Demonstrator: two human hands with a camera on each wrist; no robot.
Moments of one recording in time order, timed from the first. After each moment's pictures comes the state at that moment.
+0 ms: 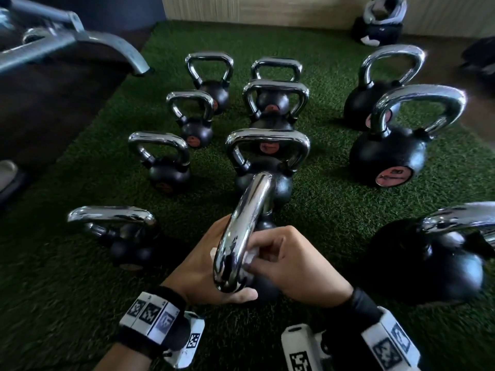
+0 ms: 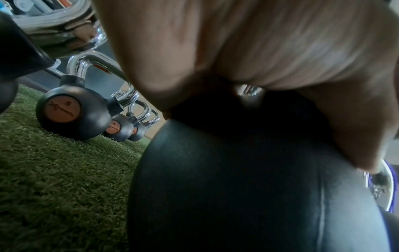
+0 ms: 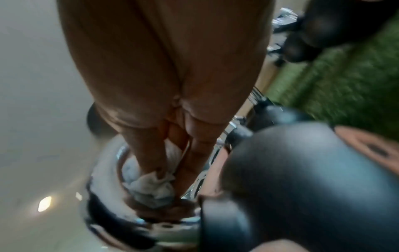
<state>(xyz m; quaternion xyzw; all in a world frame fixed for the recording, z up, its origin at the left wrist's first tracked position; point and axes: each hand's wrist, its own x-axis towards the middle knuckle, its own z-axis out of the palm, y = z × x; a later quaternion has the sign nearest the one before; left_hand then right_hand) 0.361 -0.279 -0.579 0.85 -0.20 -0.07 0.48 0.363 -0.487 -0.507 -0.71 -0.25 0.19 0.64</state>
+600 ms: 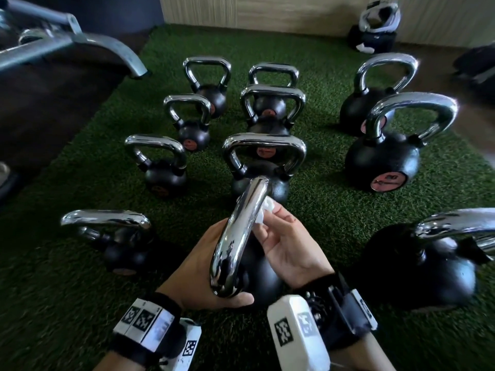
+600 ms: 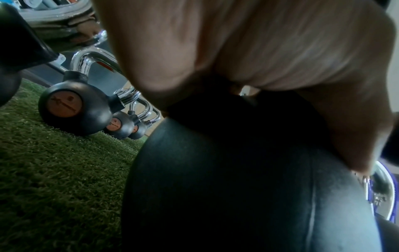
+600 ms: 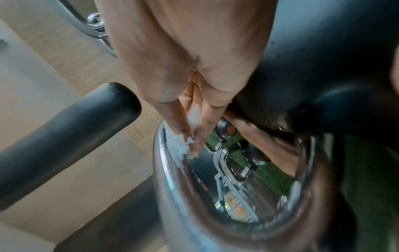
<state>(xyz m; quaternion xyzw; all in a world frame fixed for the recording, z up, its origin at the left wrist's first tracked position) 0.354 -0.277 -0.576 0.85 -0.22 0.02 0.47 0.390 -0.467 -0.507 -0.32 0.04 0.19 0.93</state>
